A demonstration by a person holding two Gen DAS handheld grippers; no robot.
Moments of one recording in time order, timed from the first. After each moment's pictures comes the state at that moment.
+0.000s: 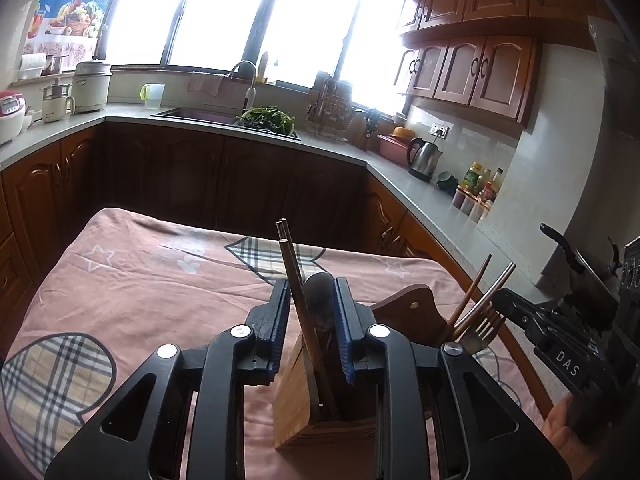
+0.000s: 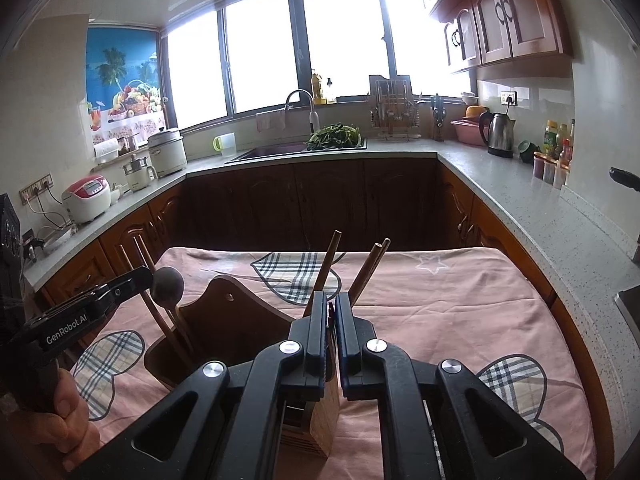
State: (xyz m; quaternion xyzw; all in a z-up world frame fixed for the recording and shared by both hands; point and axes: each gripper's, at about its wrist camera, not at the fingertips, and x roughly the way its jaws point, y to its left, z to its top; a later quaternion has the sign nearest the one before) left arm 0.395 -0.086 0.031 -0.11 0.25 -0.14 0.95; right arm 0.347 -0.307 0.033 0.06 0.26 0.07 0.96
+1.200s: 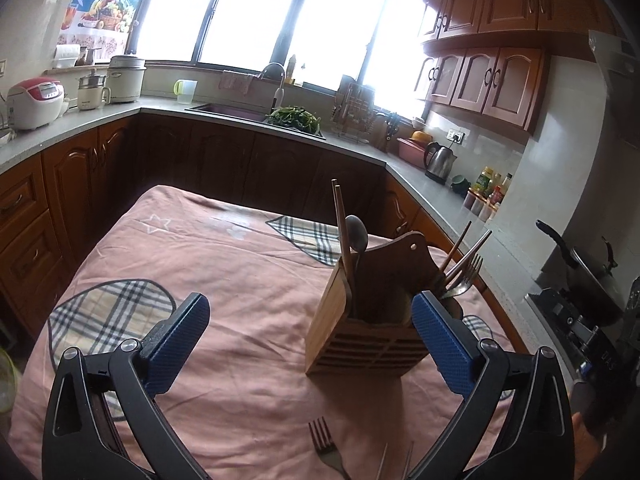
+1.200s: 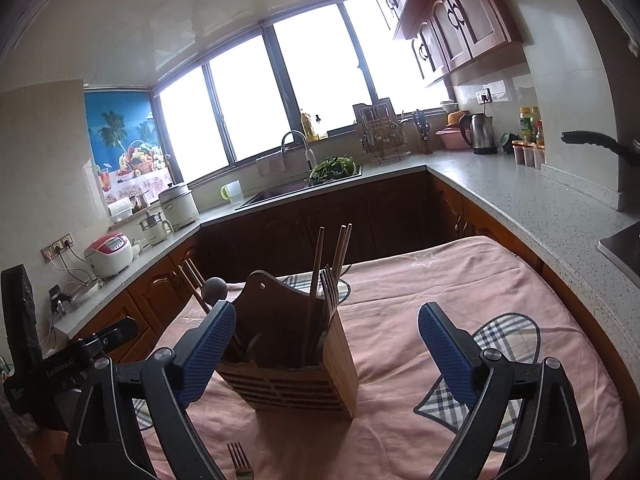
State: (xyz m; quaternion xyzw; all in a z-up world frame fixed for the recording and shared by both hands) left arm 0.299 -0.039 0.034 -0.13 0.26 -0.10 0.95; right arm 0.254 -0.335 0.036 0.15 0.21 0.07 0.96
